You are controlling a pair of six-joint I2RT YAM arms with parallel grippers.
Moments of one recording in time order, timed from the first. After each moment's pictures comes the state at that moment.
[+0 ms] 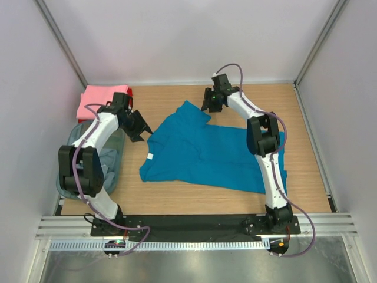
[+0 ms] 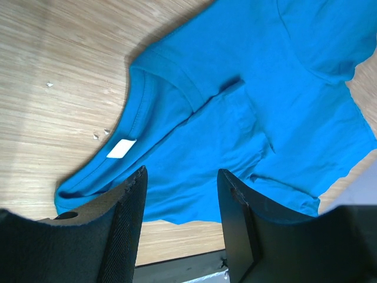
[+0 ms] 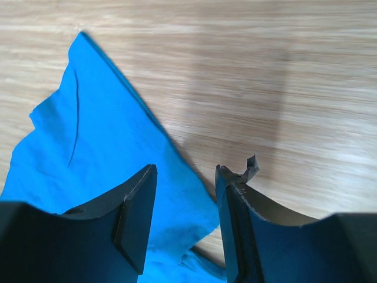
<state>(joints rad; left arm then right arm) -0.10 1.68 1.30 -0.76 0.25 -0.74 0.33 2.46 2.14 -0.54 -0.13 0.42</state>
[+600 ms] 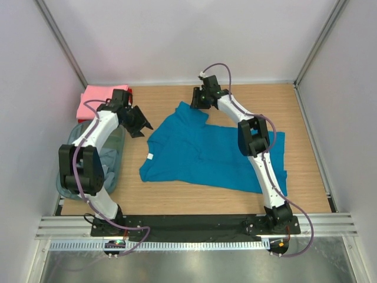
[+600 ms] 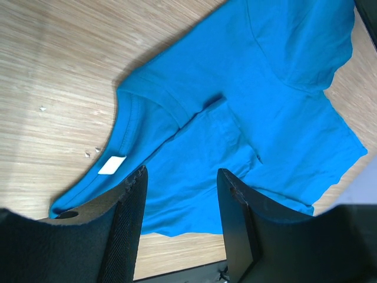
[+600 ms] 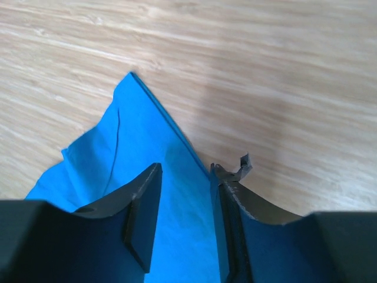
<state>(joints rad) -0.11 1.70 1.34 -0.72 0.24 -0.74 0.39 2.61 2.30 -0.44 -0.20 0.36</state>
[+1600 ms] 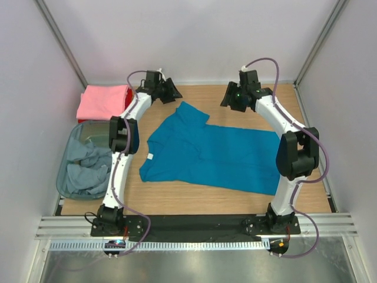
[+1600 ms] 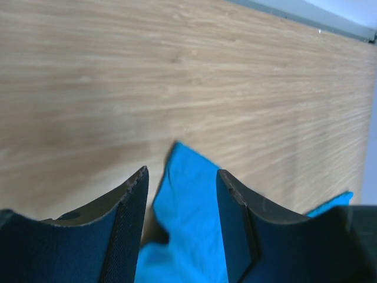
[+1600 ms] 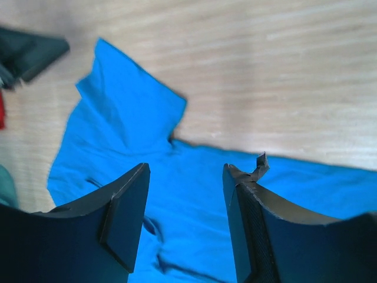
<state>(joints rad) -0.22 2.60 2.32 -0.39 0.41 -0.59 0.23 1.88 1.65 -0.51 -0.09 0.49</state>
